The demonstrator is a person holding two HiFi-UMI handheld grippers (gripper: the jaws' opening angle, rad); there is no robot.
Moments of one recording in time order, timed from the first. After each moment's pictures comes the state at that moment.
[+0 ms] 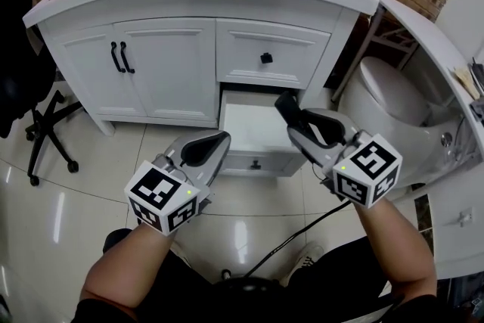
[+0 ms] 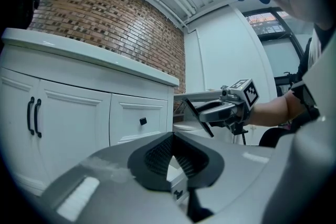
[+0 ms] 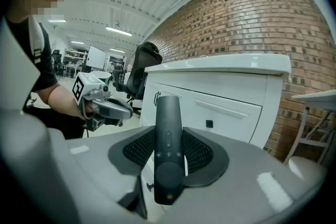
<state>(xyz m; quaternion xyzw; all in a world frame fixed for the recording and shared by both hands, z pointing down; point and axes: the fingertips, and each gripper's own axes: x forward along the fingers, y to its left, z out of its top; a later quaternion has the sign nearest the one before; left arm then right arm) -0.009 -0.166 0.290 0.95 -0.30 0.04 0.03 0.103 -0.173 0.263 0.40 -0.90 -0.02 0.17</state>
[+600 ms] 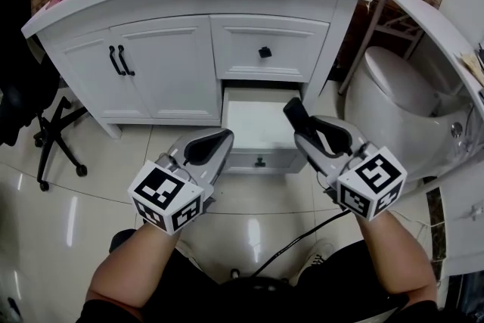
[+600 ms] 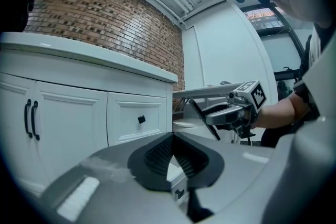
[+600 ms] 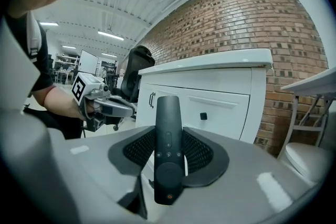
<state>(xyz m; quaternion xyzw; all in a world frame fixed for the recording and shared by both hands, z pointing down) 0.004 -0.169 0.297 0.95 -0.29 0.05 0.02 0.123 -0.158 0.282 0.44 -0.89 0.00 0.13</state>
